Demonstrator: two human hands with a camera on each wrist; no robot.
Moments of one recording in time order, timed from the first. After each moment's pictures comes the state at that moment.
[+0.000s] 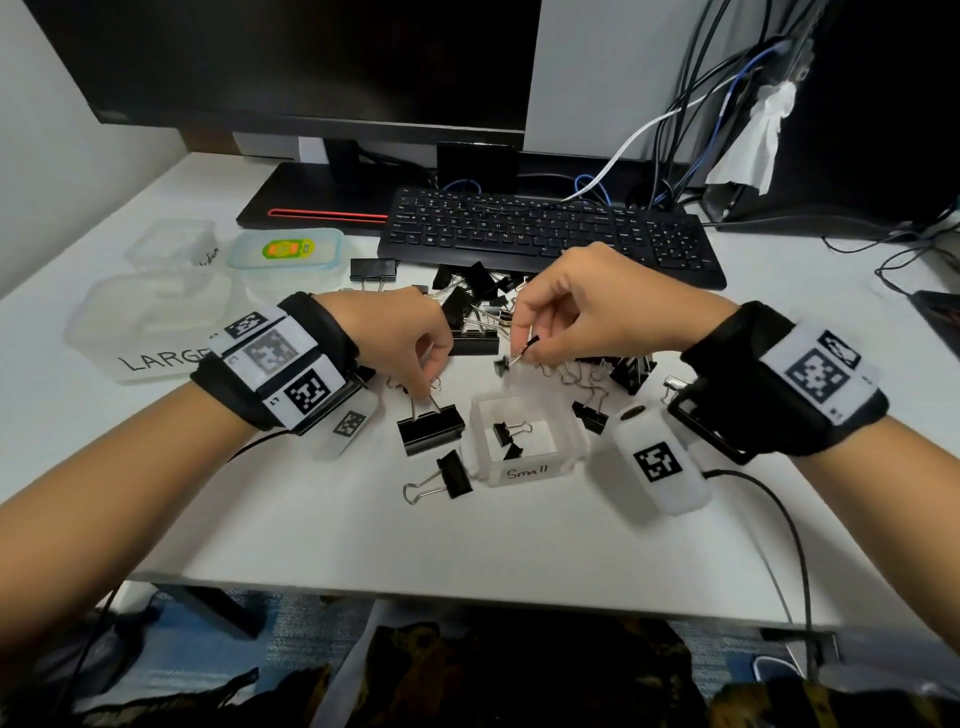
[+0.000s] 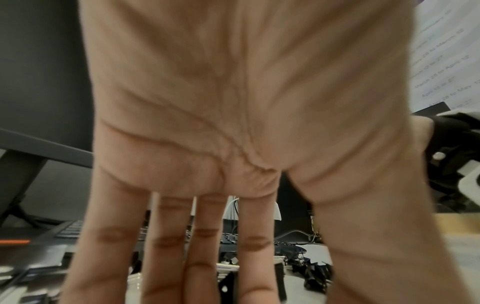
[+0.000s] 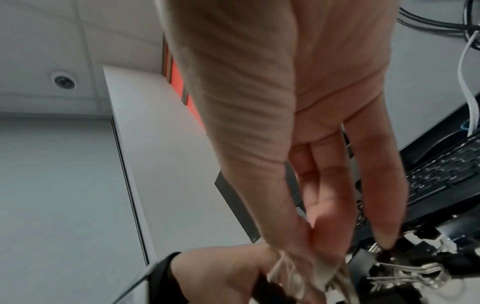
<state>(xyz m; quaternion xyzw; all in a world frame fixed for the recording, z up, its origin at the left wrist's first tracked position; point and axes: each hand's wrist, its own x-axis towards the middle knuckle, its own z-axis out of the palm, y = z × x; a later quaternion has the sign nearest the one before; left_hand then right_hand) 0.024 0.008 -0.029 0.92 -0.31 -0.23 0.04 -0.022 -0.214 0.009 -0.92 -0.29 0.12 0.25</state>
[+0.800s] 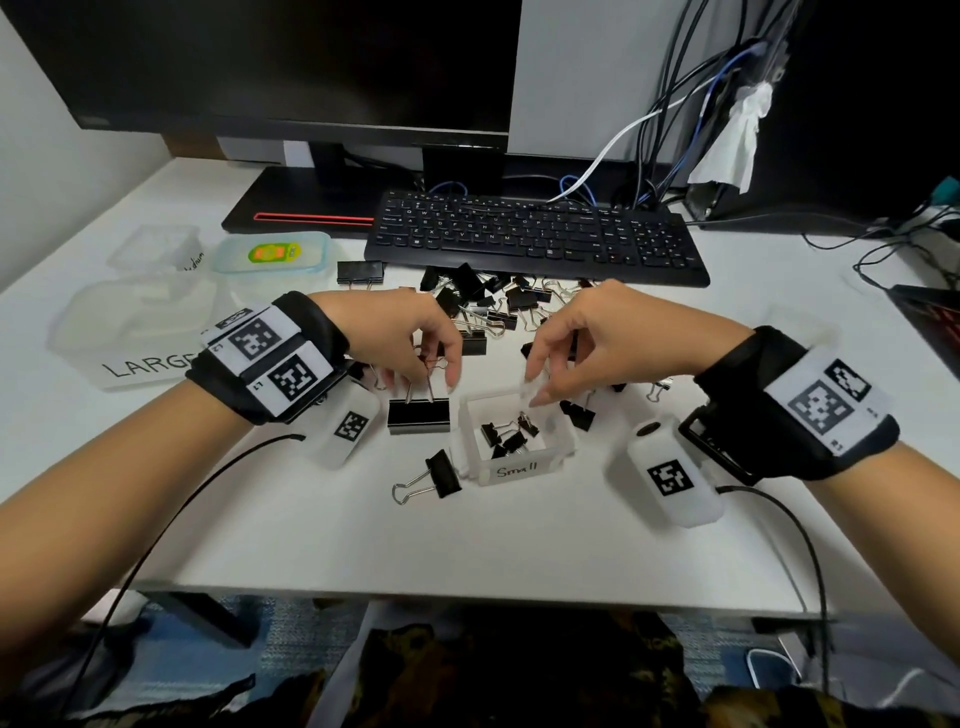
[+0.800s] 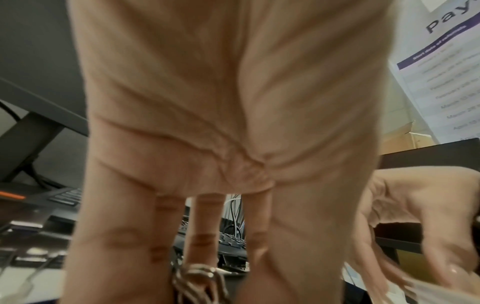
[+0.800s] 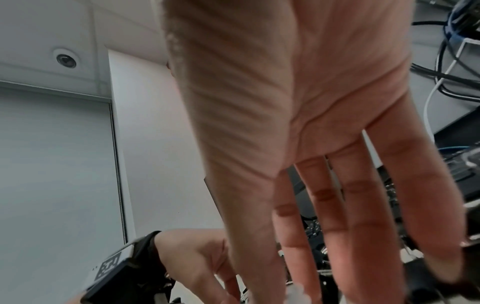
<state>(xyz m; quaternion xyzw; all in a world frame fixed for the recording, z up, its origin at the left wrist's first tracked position) 0.018 0.000 -0.022 0.90 -0.30 -0.28 0.16 -0.037 -0.235 -0.002 -0.93 -0.23 0.18 0.22</state>
